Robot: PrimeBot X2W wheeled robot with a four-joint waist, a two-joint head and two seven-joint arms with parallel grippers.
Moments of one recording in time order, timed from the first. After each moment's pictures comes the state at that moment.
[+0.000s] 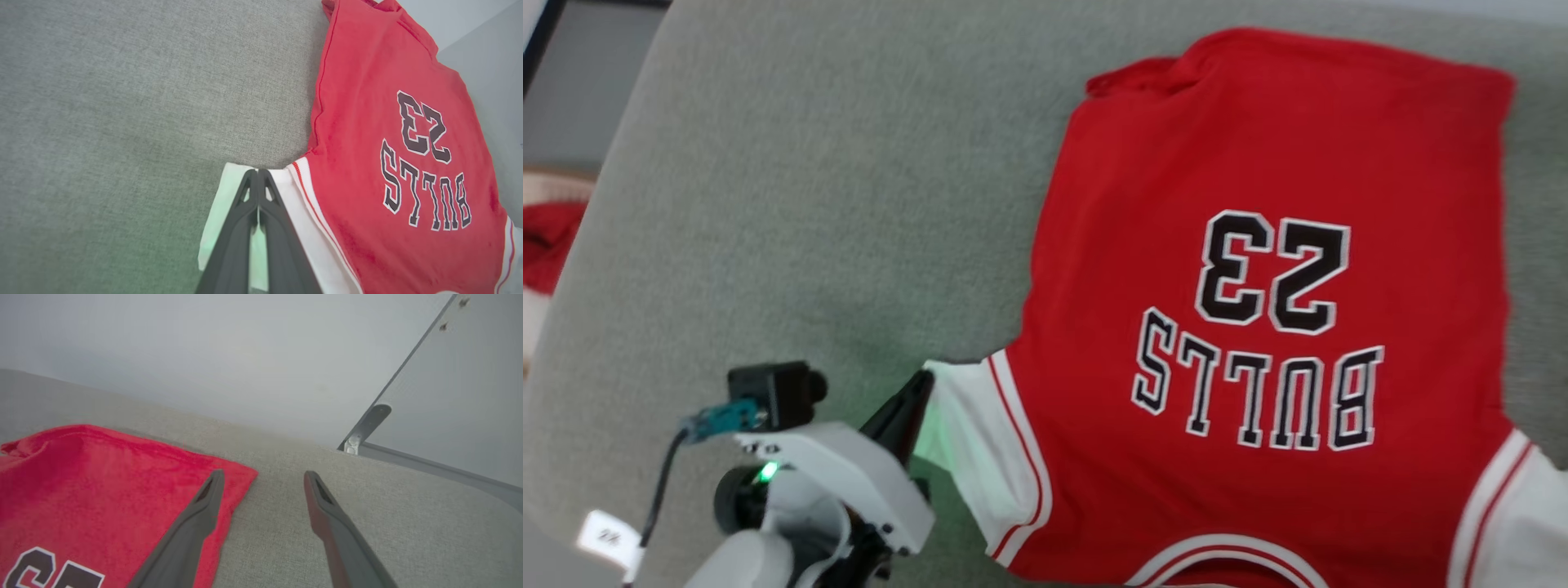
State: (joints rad) left arm -0.22 0.50 -0.48 -0.20 -0.93 0.33 0.19; right arm -0.87 -0.52 0.00 0.27 0.39 0.13 0.71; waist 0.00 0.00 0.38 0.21
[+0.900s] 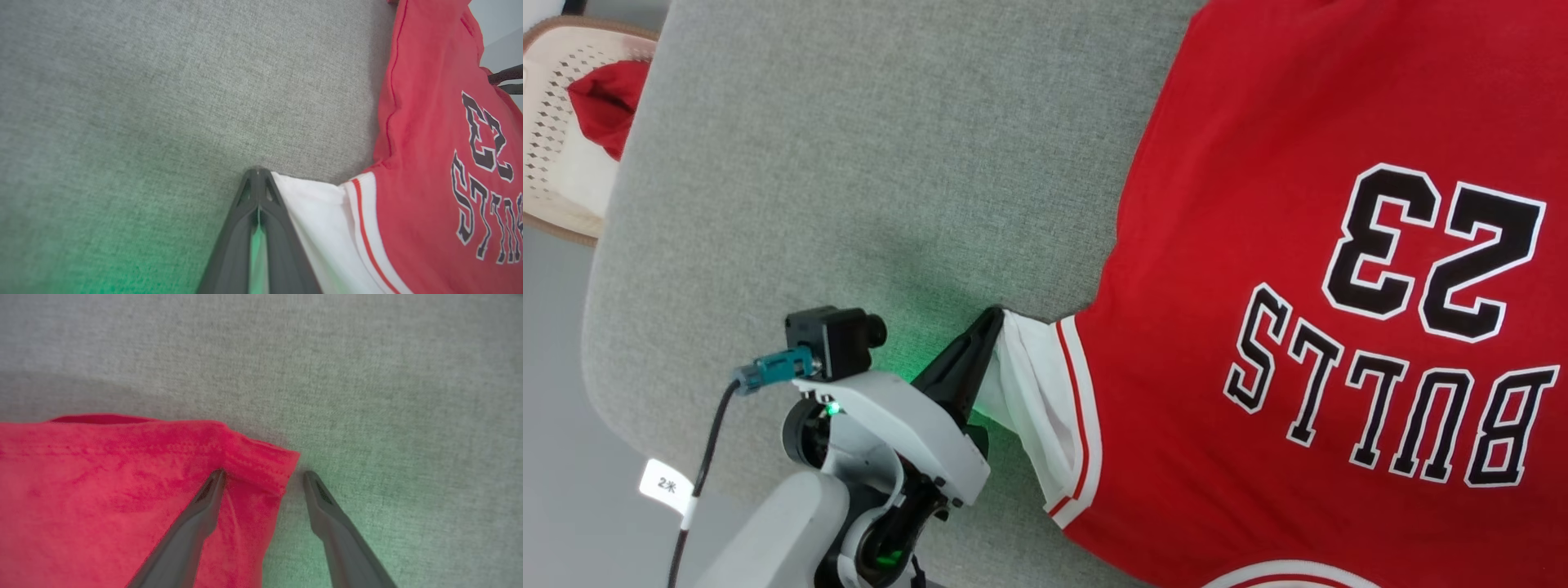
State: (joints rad) left arm -0.37 0.38 -0.53 -0.06 -0.93 0.21 0.13; right arm -1.27 -0.43 -0.20 0.66 0.08 0.13 1.30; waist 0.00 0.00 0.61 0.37
